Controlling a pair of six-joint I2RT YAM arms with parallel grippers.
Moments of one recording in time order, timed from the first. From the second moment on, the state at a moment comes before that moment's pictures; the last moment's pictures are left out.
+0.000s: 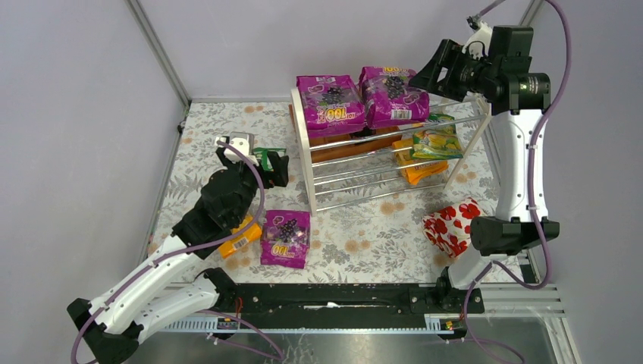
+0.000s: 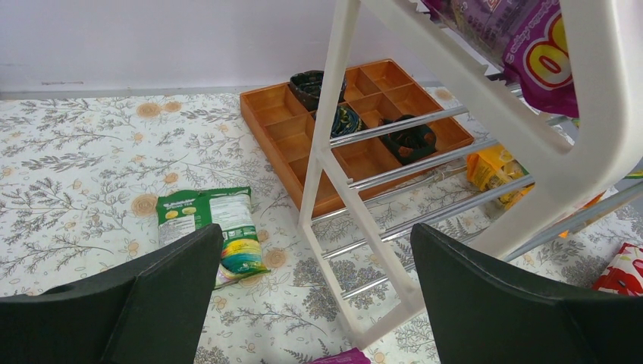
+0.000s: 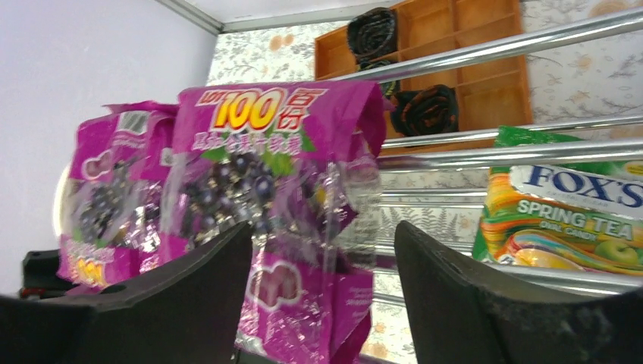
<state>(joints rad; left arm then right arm) -0.75 0.78 0.83 -0.13 -0.48 -0.21 0.02 1.70 2.26 -1.09 -0.52 0.36</state>
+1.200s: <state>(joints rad) -0.75 0.76 0.83 -0.13 -0.48 -0.21 0.14 1.03 1.64 -0.79 -0.48 0.37</state>
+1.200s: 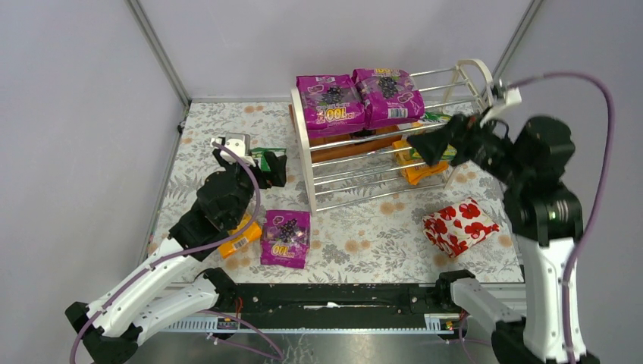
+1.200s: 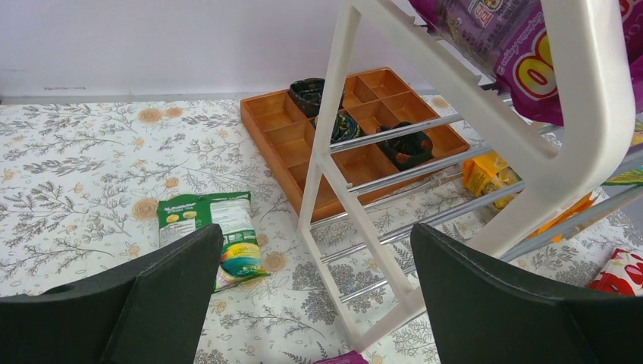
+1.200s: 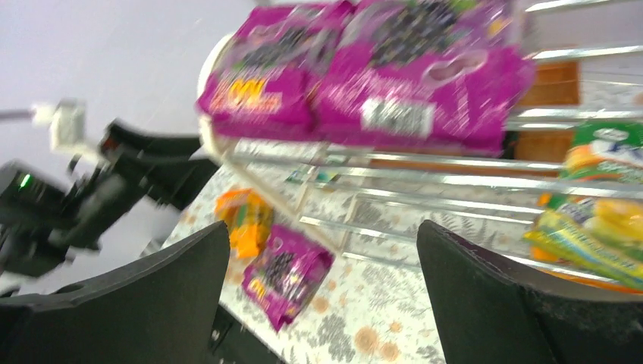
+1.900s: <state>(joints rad) -0.73 0.79 0.83 -0.13 -0.48 -0.21 0.57 0.82 0.55 -0.28 -0.65 0.71</state>
